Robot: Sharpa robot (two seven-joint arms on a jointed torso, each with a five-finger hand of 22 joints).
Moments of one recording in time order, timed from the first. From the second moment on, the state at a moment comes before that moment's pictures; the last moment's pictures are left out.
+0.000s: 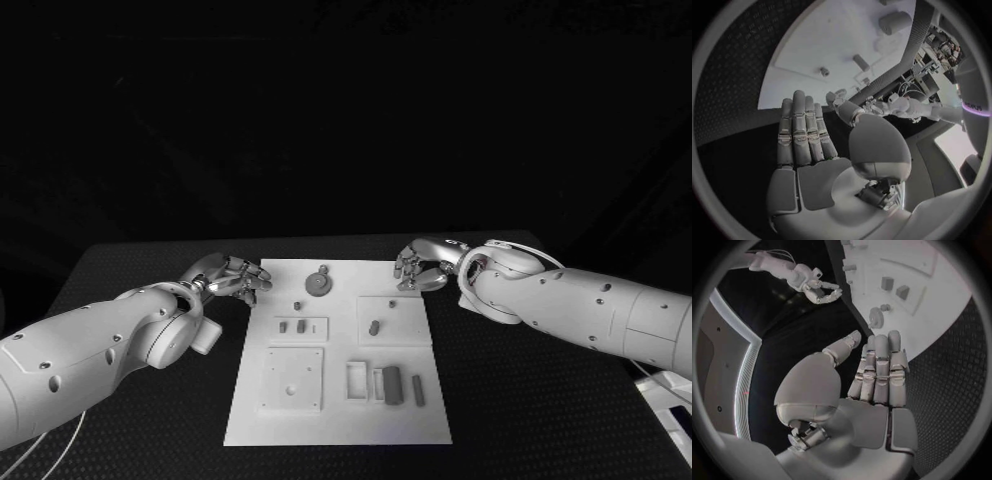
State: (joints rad) left arm 1.24 -0.68 -0.10 1.19 -0.49 -0.23 0.10; left_hand 1.12 -0.07 0.59 -0.29 0.06 0.90 0.17 0.28 0.47 1.21 0.10 0.07 0.32 1.03 -0.02 1.09 0.34 0.04 1.10 -0.11 0.23 1.21; right arm 1.18 -0.82 -0.01 1.23 -1.41 -0.23 0.09; right_hand 1.08 -0.12 0.67 -0.27 0.09 0.90 0.16 0.34 0.48 1.15 0.10 0.32 0.12 1.15 0.02 0.52 0.68 0.26 0.83 0.17 0.51 1.15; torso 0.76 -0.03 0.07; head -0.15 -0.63
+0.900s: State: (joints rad) left arm 1.24 -0.70 -0.10 1.25 -0.36 -0.22 0.13; left_hand 1.11 -0.07 0.58 -0.29 0.06 0.89 0.18 0.28 0.47 1.19 0.10 0.07 0.32 1.03 -0.01 1.07 0.34 0.02 1.10 -0.11 0.21 1.20; right arm 1.14 -0.77 -0.04 1.25 -1.68 -0.26 0.00; right_hand 1.11 -0.15 0.67 -0.28 0.09 0.89 0.17 0.32 0.46 1.15 0.11 0.25 0.11 1.15 0.02 0.50 0.70 0.26 0.84 0.17 0.50 1.17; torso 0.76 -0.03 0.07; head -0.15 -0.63
